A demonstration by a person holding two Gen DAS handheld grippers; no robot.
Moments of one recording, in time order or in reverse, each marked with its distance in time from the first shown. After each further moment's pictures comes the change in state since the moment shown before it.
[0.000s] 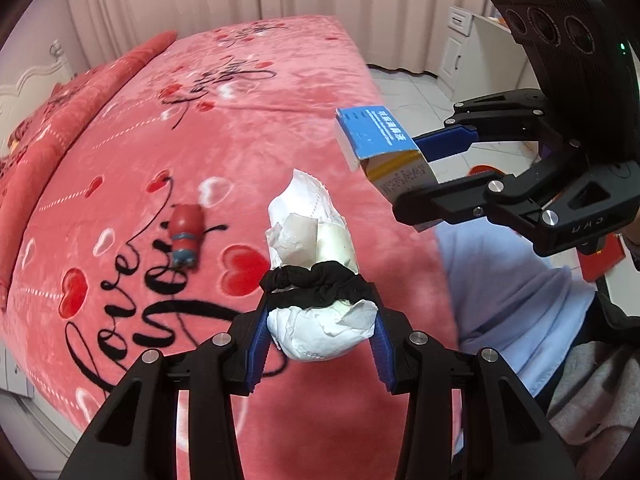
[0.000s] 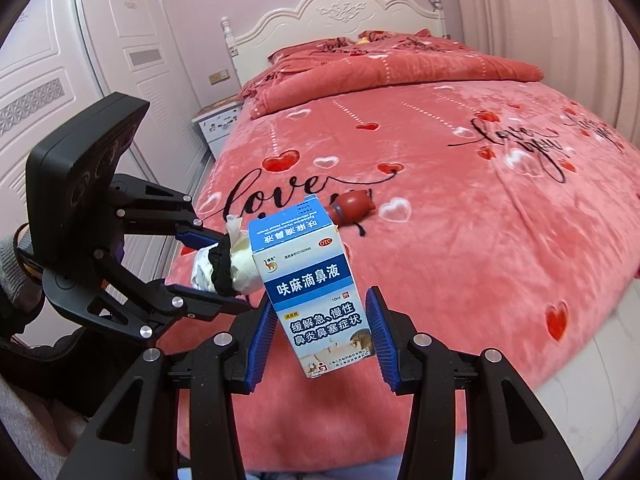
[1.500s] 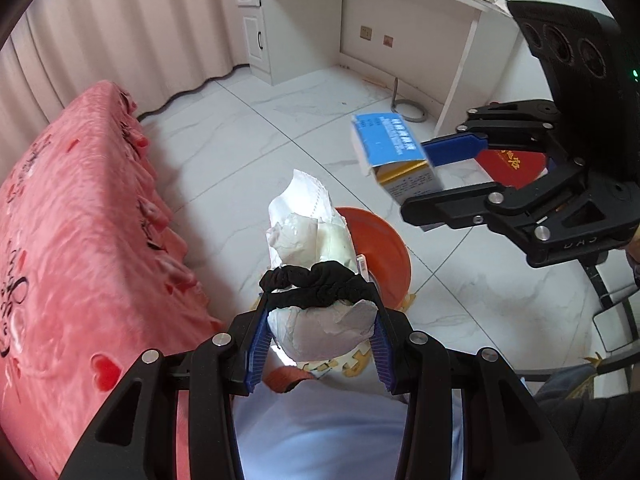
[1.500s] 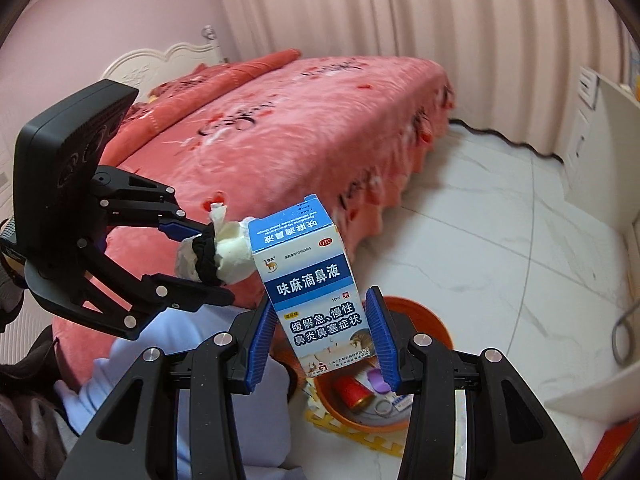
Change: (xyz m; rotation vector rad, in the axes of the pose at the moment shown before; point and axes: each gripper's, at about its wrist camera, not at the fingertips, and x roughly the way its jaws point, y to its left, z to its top) left arm 0.134 -0.283 0.180 0.536 0.041 -0.330; right arm -0.263 -0.208 -0.243 0.512 -0.106 -0.494
